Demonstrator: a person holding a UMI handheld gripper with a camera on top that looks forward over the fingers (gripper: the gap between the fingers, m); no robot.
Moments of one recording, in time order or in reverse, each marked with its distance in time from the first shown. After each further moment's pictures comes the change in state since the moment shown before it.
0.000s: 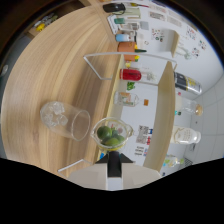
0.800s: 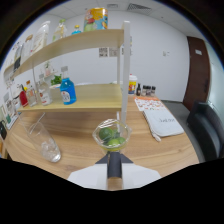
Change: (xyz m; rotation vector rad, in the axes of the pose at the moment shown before) arm -0.147 0.125 -0.038 -0.334 -0.202 1.795
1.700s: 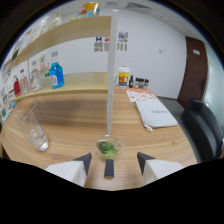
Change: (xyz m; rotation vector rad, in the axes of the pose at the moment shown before) arm 0.033 0.038 0.007 -0.048 0.069 -0.017
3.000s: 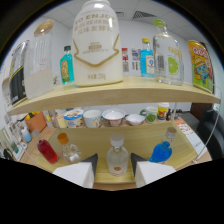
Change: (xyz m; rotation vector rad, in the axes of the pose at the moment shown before) arm -0.249 -0.200 0.026 0.193 -0.115 0.071
